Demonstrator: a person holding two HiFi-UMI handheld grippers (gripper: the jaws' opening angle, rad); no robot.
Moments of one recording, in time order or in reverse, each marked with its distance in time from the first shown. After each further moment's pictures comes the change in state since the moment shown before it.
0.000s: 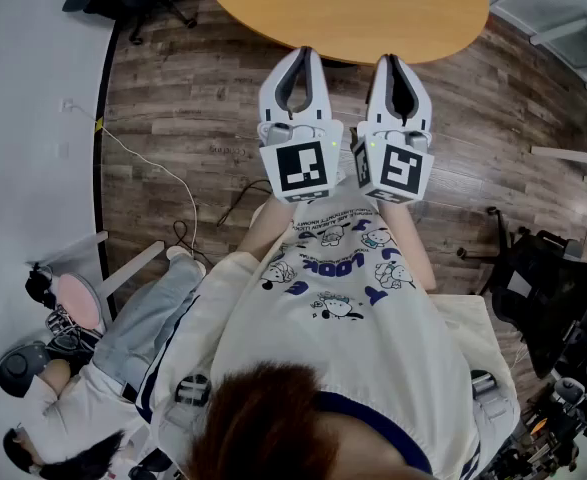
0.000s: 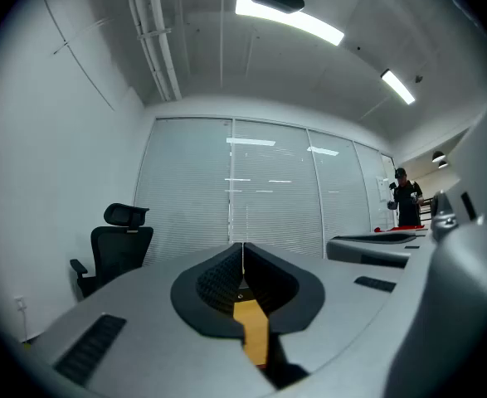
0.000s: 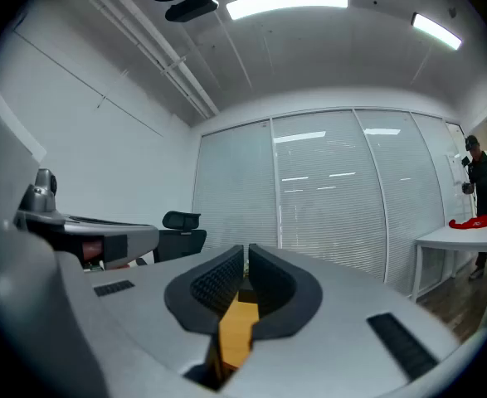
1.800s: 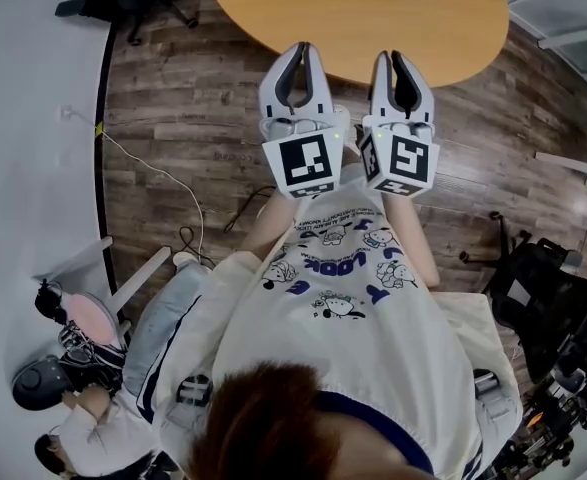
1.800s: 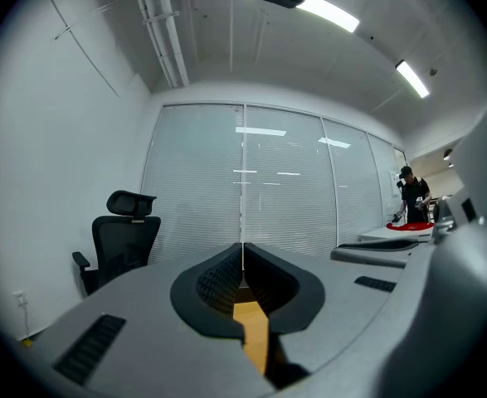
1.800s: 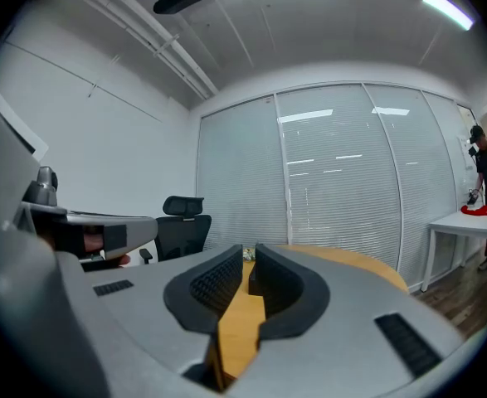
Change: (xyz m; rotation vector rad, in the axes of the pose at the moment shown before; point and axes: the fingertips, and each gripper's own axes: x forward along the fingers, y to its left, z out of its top) left arm 0.081 0.061 -0.031 -0.026 0.055 0.041; right arm 0.099 0.021 -0.045 0.022 0.098 0.062
